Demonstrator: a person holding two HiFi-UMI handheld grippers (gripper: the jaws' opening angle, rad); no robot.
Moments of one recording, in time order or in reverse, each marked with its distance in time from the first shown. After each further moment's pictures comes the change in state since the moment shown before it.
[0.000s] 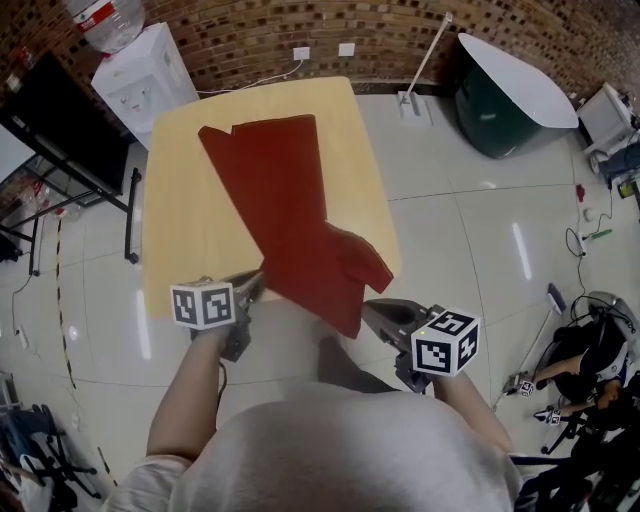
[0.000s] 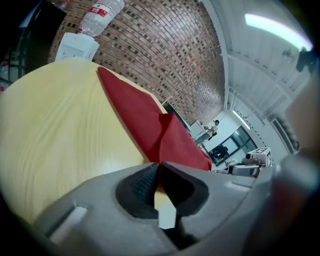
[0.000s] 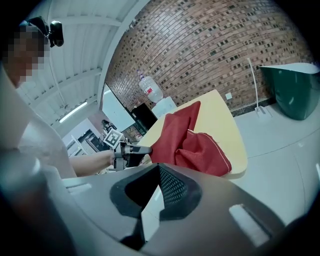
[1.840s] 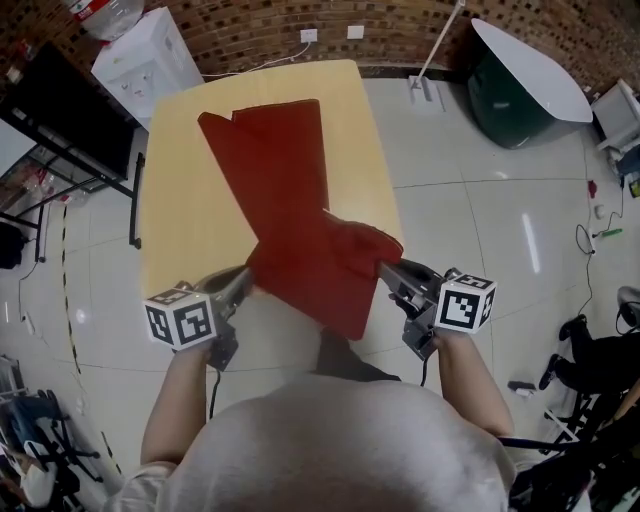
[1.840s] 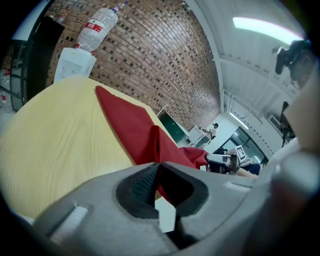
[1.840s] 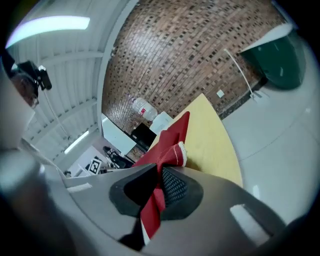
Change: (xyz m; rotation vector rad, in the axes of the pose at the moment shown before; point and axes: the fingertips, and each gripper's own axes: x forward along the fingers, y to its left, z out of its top) left arm -0.032 -0.027 0.020 0.061 -0.093 0.011; right arm 0.003 -0.070 0.054 0.199 -0.189 0.110
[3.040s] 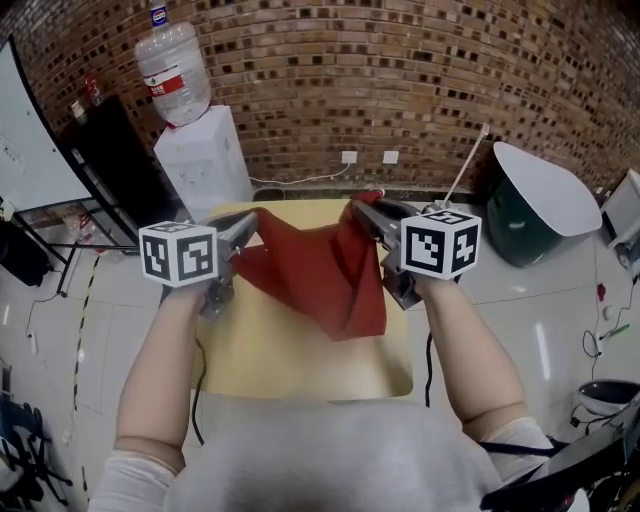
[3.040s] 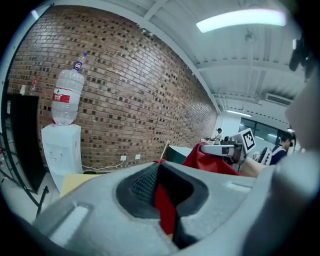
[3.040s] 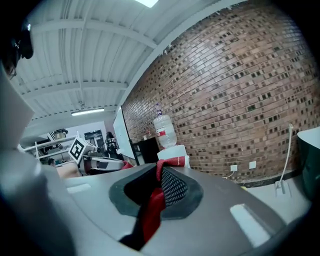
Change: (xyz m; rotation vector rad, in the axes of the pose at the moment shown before) left arm -0.046 -0.028 0.347 0.340 -0.297 0.126; right arm 0.143 0.144 0.321 -0.570 -0.110 0.027
